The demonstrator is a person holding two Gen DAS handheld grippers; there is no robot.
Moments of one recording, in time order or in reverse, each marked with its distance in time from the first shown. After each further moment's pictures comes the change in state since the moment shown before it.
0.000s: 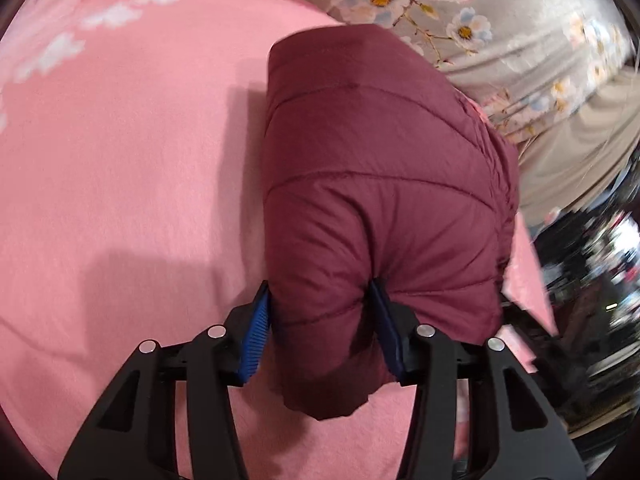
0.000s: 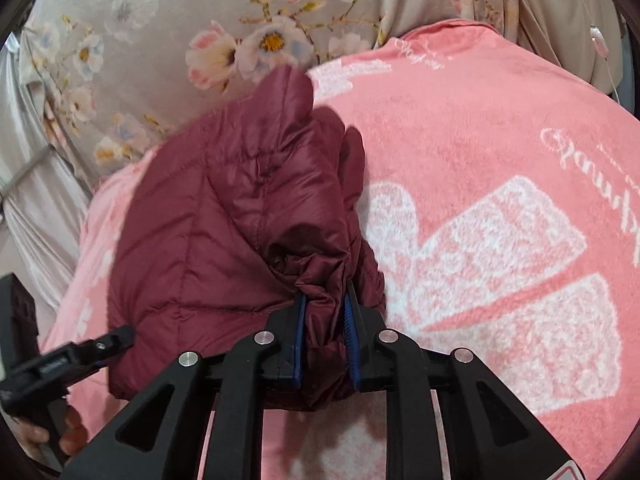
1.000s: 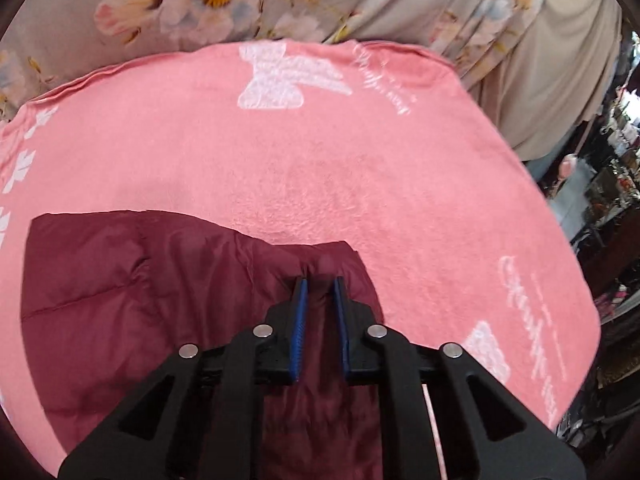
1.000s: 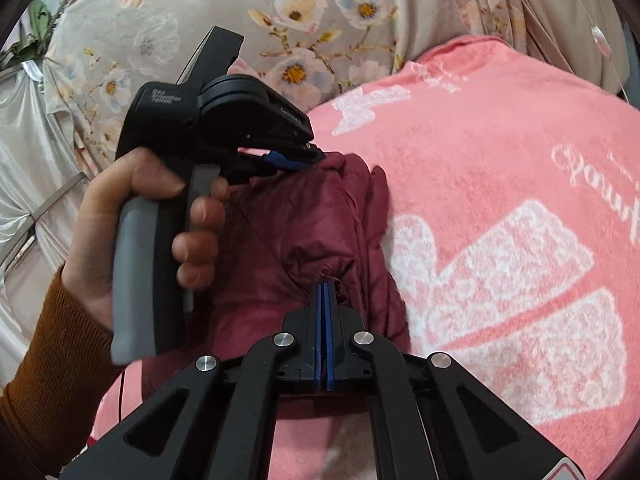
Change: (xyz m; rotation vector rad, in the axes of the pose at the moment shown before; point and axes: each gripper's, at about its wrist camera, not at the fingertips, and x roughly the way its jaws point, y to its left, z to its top) left arm 0.139 -0.231 0.115 0.361 0.088 0.105; right arm -0.004 -0.012 -0.001 0.026 -0.015 0.093
